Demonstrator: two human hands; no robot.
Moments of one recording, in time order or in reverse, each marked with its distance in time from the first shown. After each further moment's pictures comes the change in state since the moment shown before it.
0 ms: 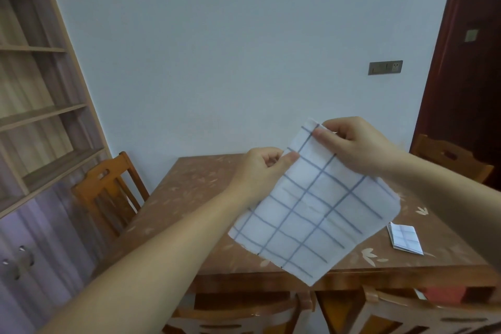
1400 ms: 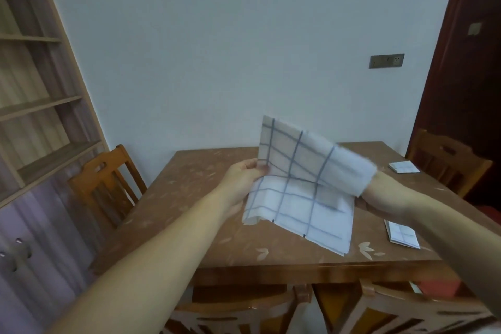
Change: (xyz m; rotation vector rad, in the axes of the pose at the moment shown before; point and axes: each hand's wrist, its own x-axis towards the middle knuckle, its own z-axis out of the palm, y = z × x) left_hand -0.008 -0.034 -0.007 -0.468 -0.018 -0.549; right_hand -0.056 0.045 0.030 0.786 -0.286 0.446
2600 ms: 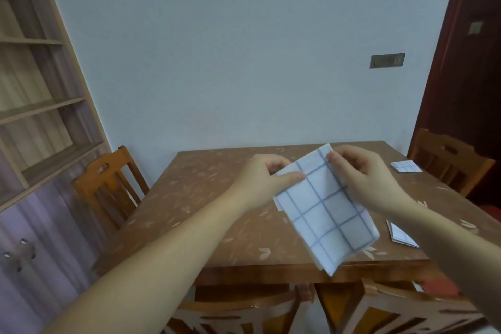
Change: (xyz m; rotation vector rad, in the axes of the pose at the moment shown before) left_hand -0.023 0.018 0.024 0.465 -0.109 0.385; right_hand 0.003 -0.009 0.019 -0.370 0.401 -0.385
